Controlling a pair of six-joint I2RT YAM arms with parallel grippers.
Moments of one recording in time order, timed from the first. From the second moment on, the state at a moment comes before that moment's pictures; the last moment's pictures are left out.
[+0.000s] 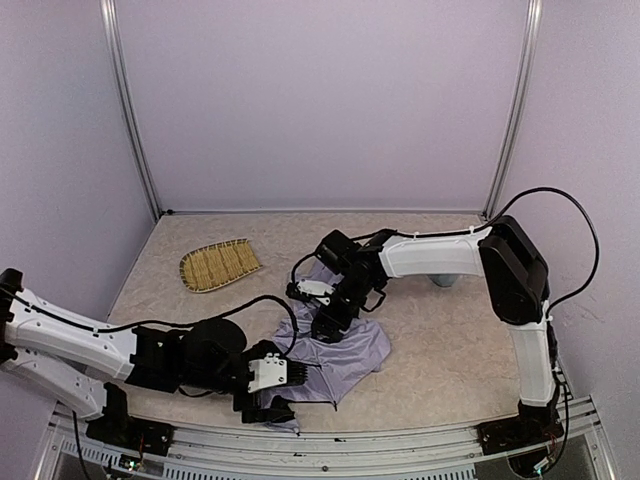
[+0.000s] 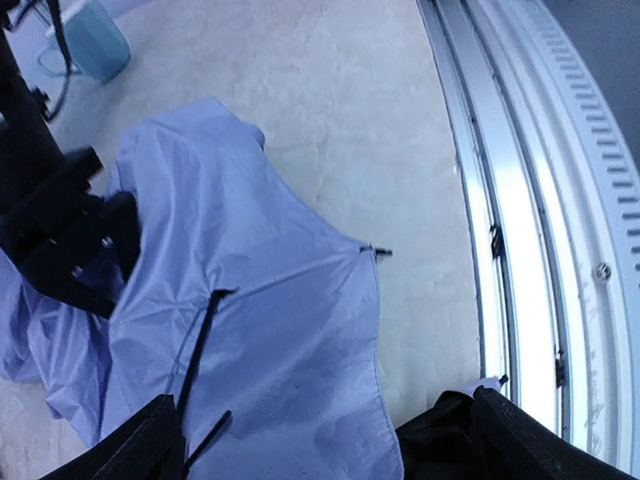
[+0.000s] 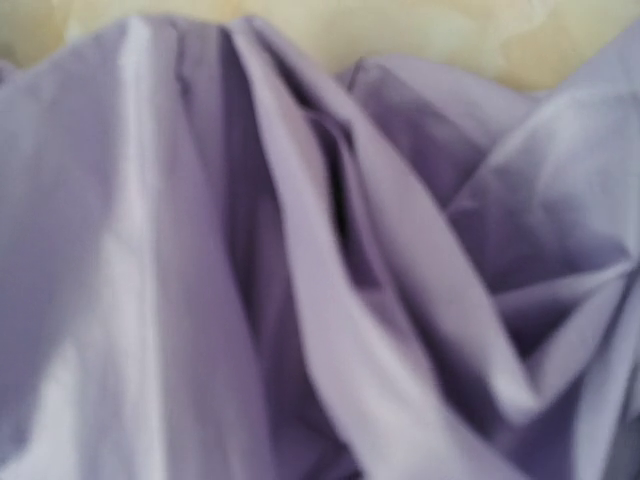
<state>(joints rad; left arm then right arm) -1.25 1.23 0.50 0.10 0.05 0.36 0.88 2.17 1.63 -0.66 -0.32 -0.30</state>
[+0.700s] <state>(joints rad) -1.26 1.36 0.54 -0.02 -0.10 0.48 0.92 2.25 1.96 -0.86 -0.13 -0.30</state>
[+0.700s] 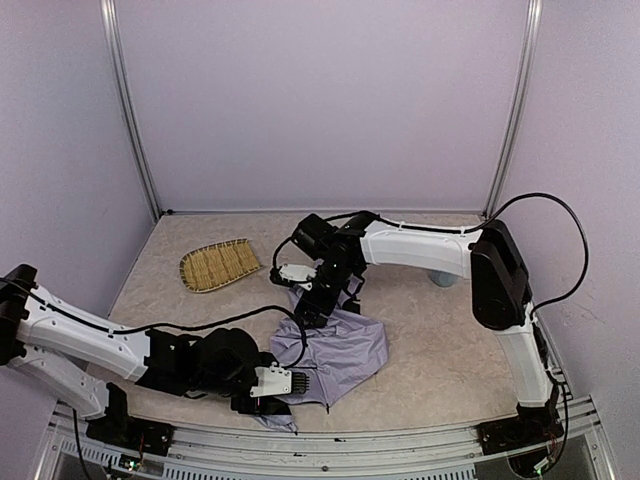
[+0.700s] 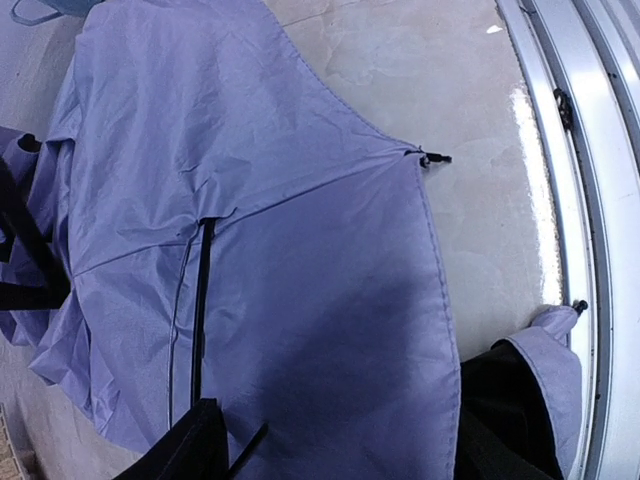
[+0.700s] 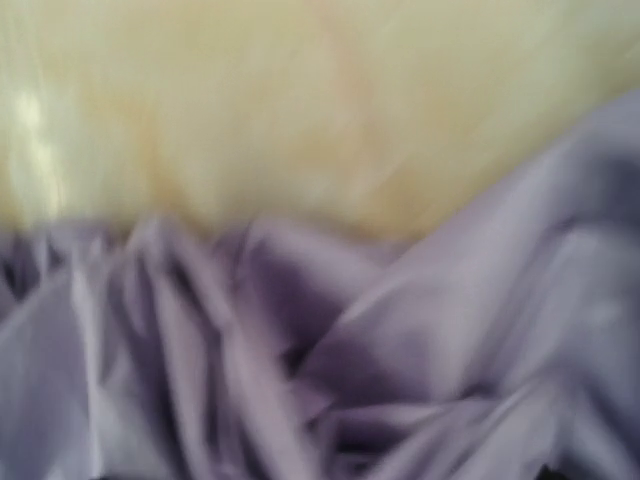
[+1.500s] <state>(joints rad) -1.23 1.33 0.75 0.25 -0.17 0.49 0.94 2.28 1.78 -0.74 -0.60 -0.38</state>
